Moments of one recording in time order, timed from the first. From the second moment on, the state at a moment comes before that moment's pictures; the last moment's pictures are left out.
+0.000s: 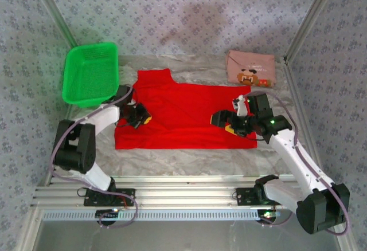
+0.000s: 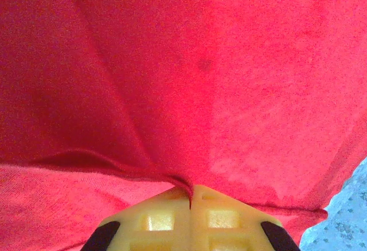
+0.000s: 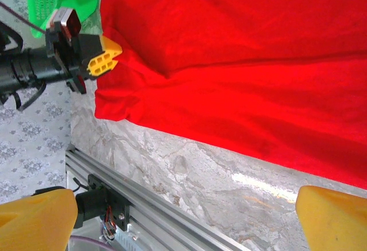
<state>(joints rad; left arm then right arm) -0.23 1.64 0.97 -0.45 0.42 -1.01 0.30 1.04 0.86 -0.70 -0.60 0.57</state>
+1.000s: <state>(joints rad) -0.31 1.96 1.34 -0.64 0.43 -0.70 0.34 1.04 0.82 -0.66 -0.56 0.60</state>
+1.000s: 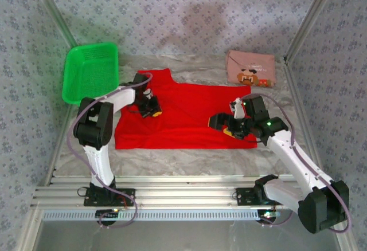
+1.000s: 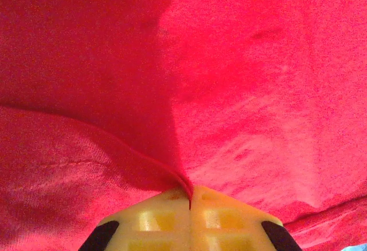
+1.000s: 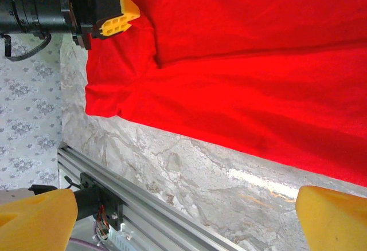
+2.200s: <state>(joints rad) 0.06 1.32 1.22 -0.80 0.43 -0.61 -0.07 1.36 1.07 -0.85 -0.46 0.44</state>
